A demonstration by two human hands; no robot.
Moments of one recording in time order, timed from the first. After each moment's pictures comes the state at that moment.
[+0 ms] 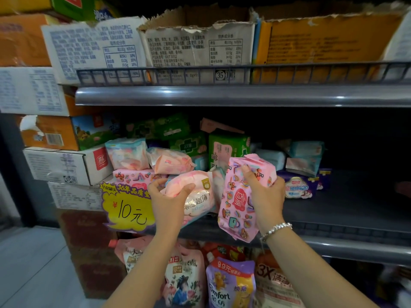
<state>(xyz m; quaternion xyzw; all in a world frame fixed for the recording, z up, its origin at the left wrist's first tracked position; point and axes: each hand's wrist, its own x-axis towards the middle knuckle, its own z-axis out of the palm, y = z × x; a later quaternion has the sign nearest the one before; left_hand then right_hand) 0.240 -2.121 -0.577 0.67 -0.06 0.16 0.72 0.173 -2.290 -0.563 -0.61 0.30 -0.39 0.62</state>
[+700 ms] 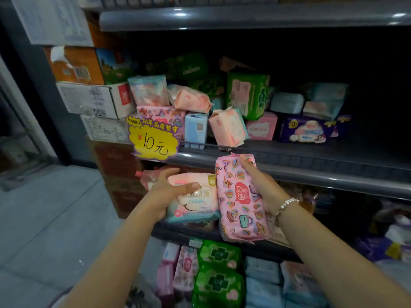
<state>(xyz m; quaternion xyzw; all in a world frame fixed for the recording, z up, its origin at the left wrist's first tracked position) 0.162 -2.023 -0.651 0.70 -0.02 -0.17 0.69 0.094 -2.241 -0.637 -0.65 0.24 0.01 0.72</state>
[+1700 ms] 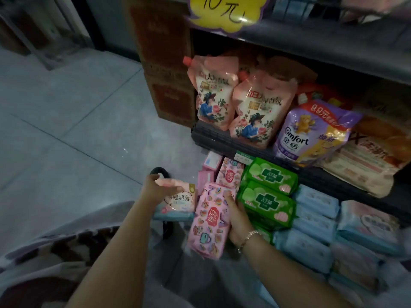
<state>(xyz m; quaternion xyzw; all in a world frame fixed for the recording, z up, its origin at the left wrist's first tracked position) 0.132 -1.845 -0.919 0.80 0.26 -0.21 0.50 0.050 -2.045 -0.949 -0.50 0.40 0.15 0.75</state>
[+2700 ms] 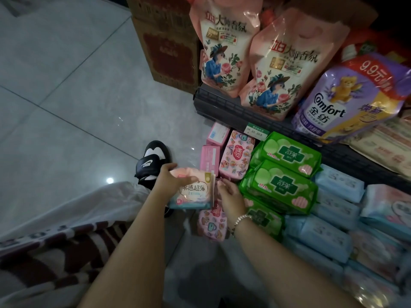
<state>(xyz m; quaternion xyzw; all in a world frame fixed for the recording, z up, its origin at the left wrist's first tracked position) 0.130 -1.857 -1.011 0.76 0.25 -0.27 0.54 0.065 -2.023 -1.019 -0.69 0.36 0.20 0.60</state>
